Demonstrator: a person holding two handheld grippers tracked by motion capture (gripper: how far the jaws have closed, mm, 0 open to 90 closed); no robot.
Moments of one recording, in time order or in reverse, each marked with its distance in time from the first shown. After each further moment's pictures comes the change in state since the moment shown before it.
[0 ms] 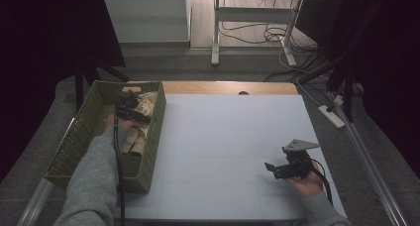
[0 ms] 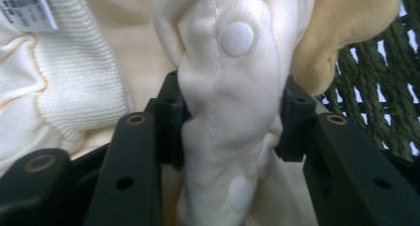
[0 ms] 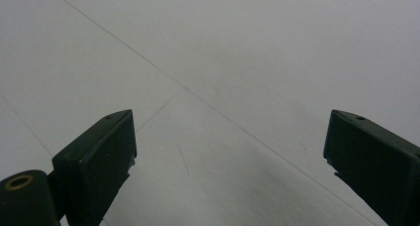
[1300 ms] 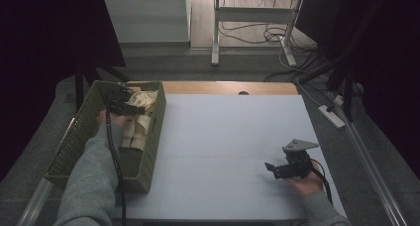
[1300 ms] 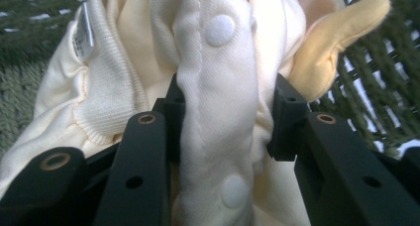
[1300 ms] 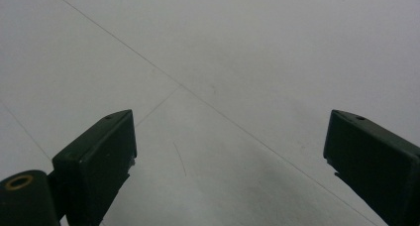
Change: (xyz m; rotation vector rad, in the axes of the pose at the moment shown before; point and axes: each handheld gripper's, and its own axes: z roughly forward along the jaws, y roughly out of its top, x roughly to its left) left arm -0.001 -0.001 -0.039 -0.201 0.039 -0.006; right arm 0.000 0.000 0.001 0.011 -0.011 -0.003
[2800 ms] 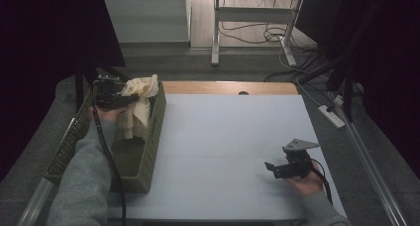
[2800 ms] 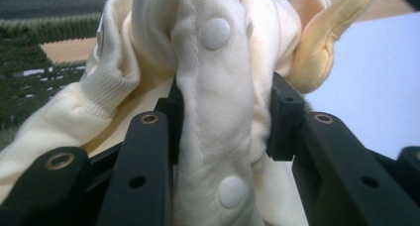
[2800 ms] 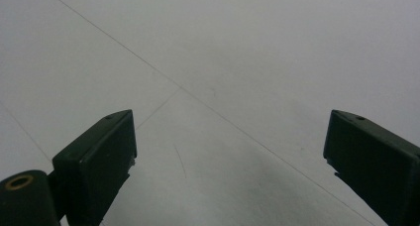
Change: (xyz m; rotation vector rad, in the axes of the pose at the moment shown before) left arm -0.011 0.001 -0.061 -0.252 -0.043 -0.032; right arm 0.000 0.001 -0.001 -0.007 0.000 0.005
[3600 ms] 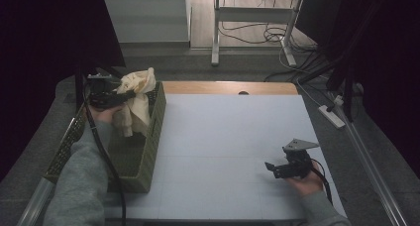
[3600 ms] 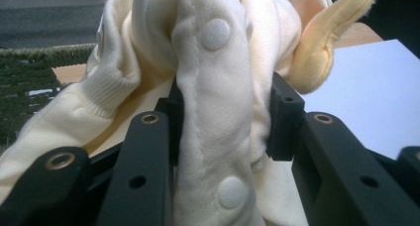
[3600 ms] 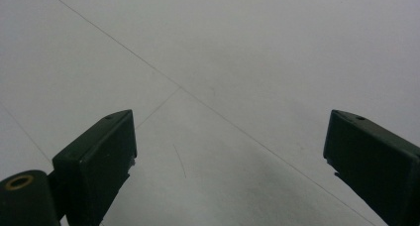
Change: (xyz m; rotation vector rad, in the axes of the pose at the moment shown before) left arm -0.002 -0.001 -0.022 -0.092 -0.024 -0.010; right arm 0.000 0.000 0.000 0.002 -0.001 0.000
